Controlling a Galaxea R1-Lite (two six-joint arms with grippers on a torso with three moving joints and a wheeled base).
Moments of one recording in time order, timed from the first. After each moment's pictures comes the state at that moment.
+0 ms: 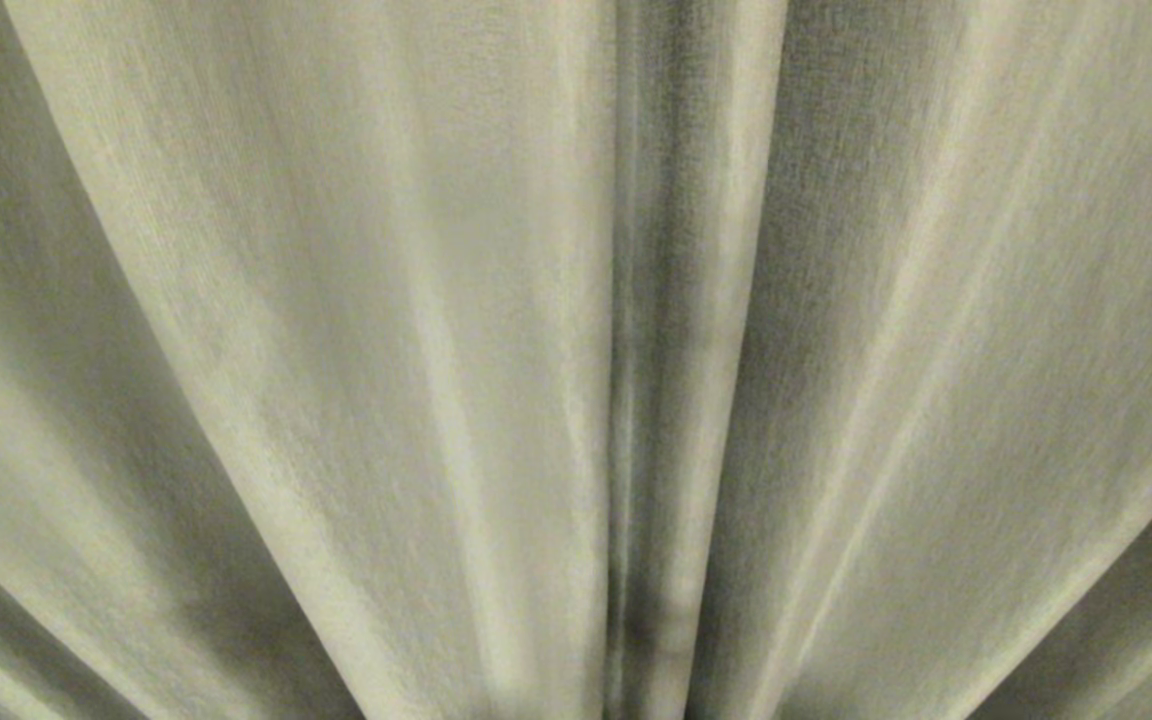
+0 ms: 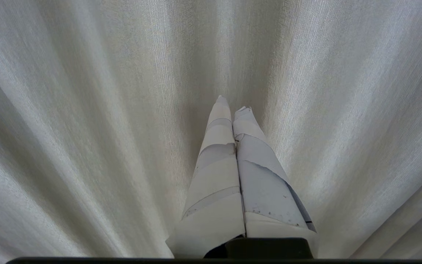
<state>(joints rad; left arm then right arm) 0.00 0.00 0.00 0.00 0.00 0.01 0.06 0.47 -0.54 -0.19 0.16 -0.03</state>
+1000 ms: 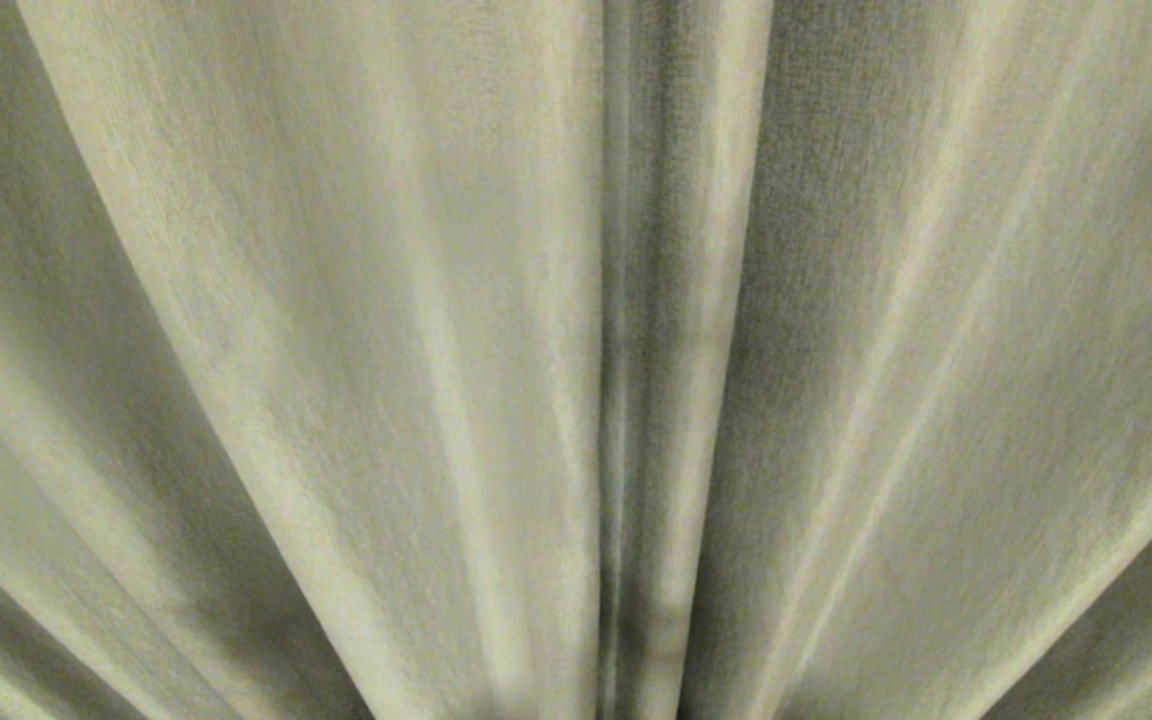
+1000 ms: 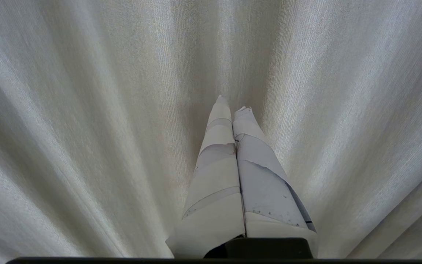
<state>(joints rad) 0.00 0.00 0.00 0.00 0.00 0.01 -0.06 1.09 -0.98 -0.36 0.16 -0.03</state>
